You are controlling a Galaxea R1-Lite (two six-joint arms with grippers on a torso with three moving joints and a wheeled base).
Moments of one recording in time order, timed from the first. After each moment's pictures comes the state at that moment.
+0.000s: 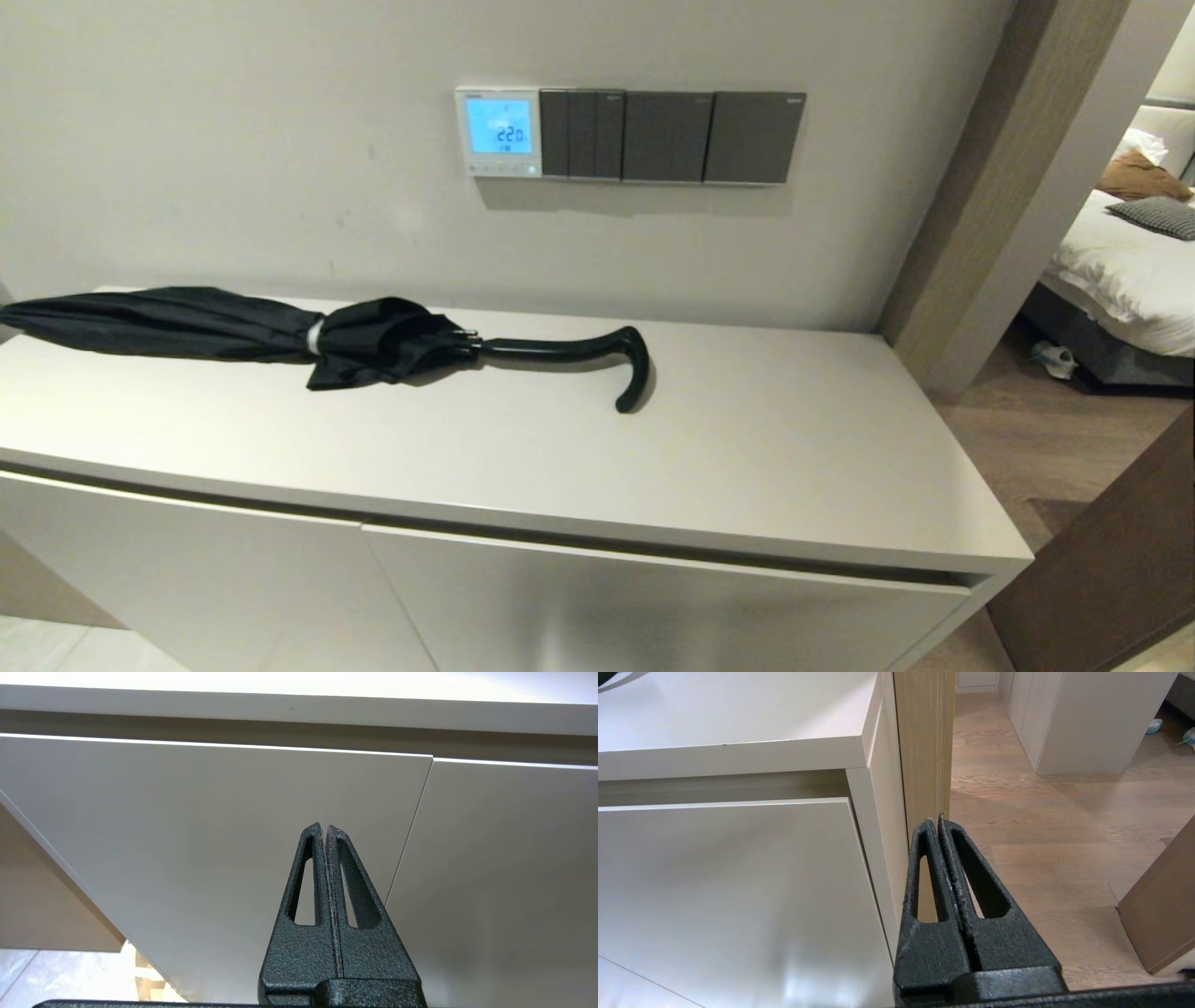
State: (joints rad) left arm 0.01 0.00 0.00 0.02 0.00 0.03; right arm 0.00 0.01 0.00 0.00 0.01 0.00
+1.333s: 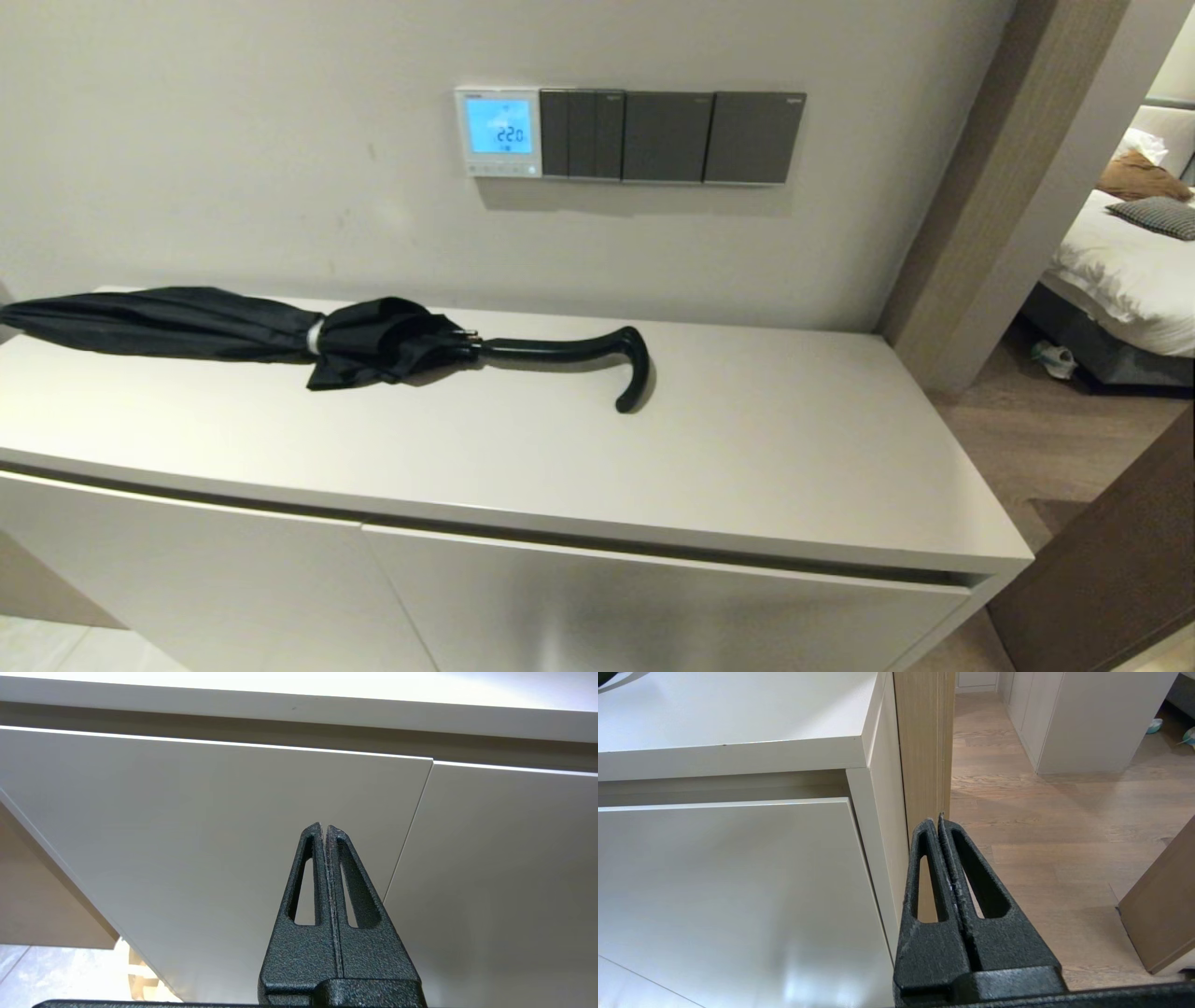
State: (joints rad) left arm 0.00 0.00 0.00 0.02 0.00 0.01; right arm 0.00 0.01 0.00 0.00 0.01 0.00
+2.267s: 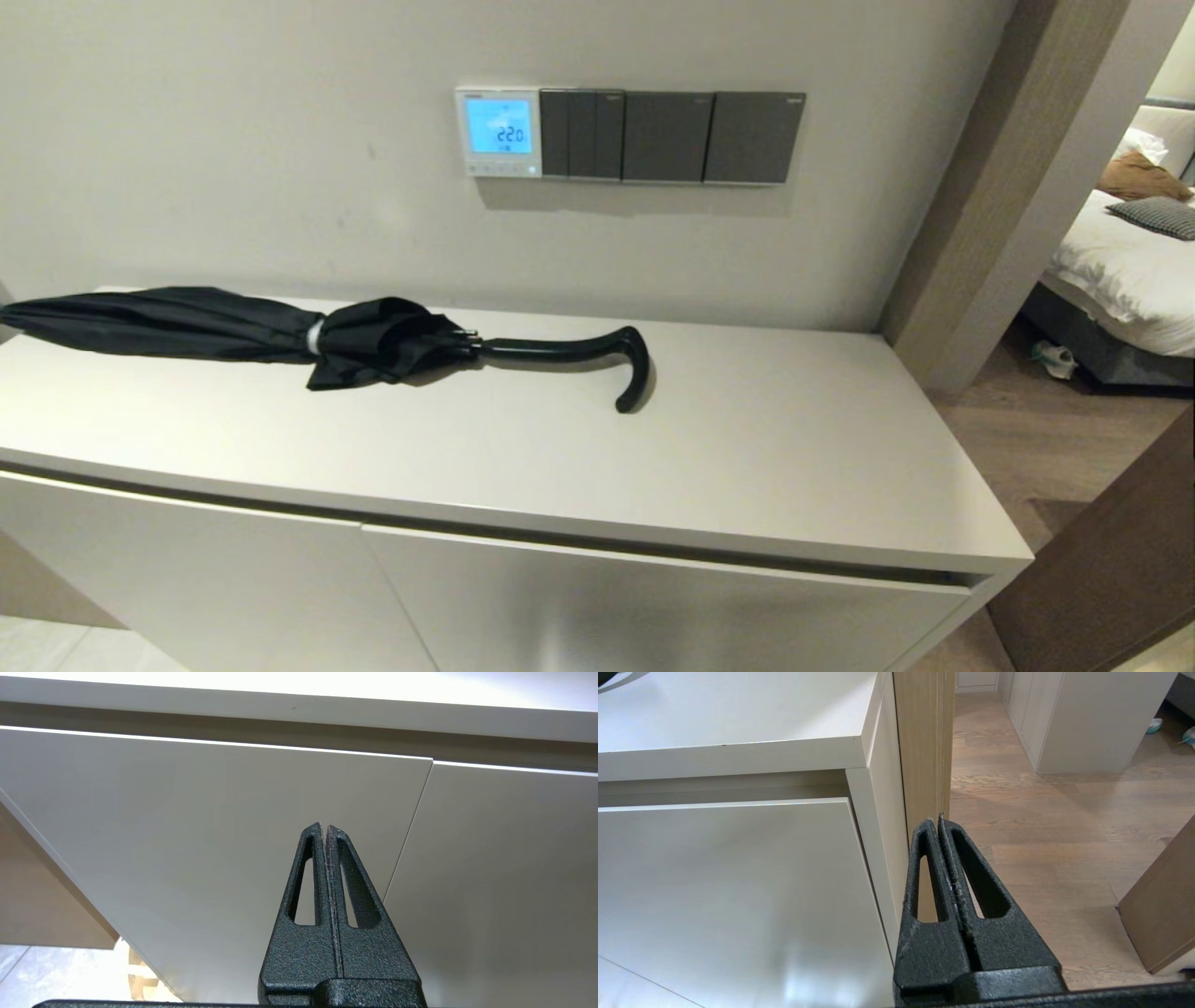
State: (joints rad) left arm 0.00 0.00 0.00 0.02 0.00 0.01; right arm 0.00 0.01 0.00 0.00 0.01 0.00
